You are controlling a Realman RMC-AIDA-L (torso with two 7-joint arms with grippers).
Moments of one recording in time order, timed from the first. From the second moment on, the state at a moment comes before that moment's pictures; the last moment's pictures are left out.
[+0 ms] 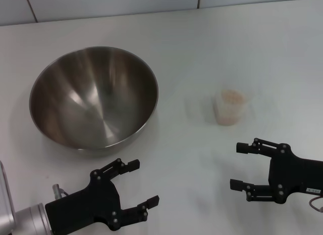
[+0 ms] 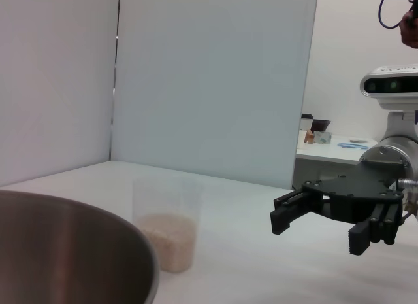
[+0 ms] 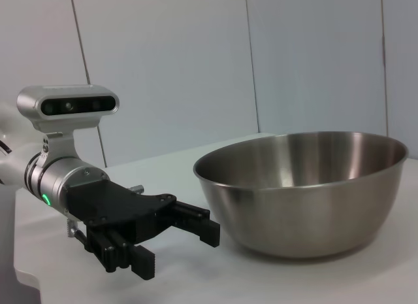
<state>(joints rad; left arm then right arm) -0.40 -2.06 2.25 0.06 0.36 1.49 -0.52 0.34 2.03 -0.18 -0.33 -2.39 -1.75 0.72</state>
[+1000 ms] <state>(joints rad) -0.32 -1.90 1.69 0.37 0.37 1.53 -0.92 0.33 2.03 -0.18 -0.33 -2.39 -1.75 0.72</state>
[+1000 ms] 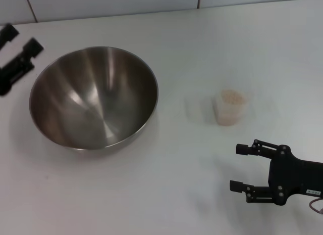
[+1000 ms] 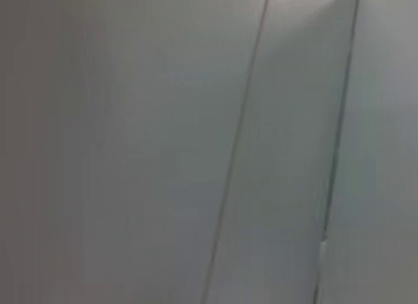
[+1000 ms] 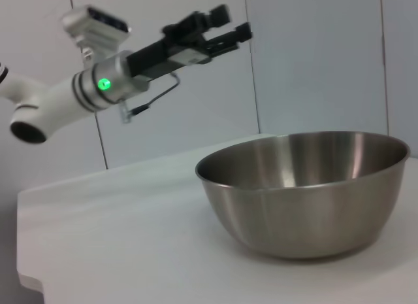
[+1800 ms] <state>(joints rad) -0.30 -2.06 1.18 1.32 2.13 1.11 -2.23 0.34 2.03 -0.18 -0.33 -2.39 -1.76 0.73</state>
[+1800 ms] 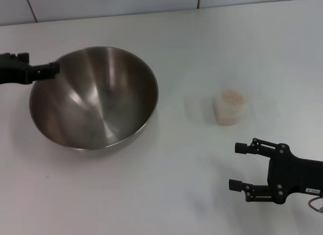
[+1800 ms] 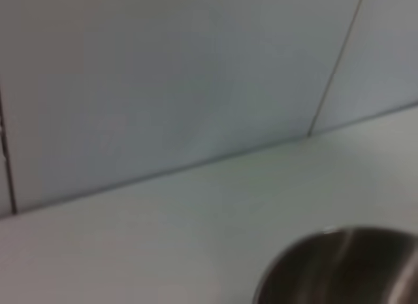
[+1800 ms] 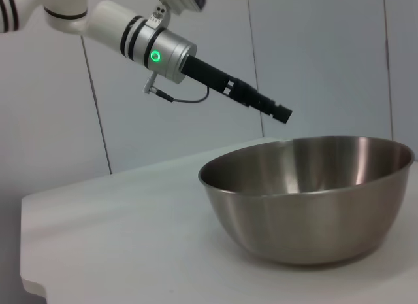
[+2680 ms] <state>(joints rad) -0.43 -2.06 1.16 1.15 2.26 1.17 -2.22 0.34 2.03 -0.18 -0.33 -2.39 -1.75 0.73</state>
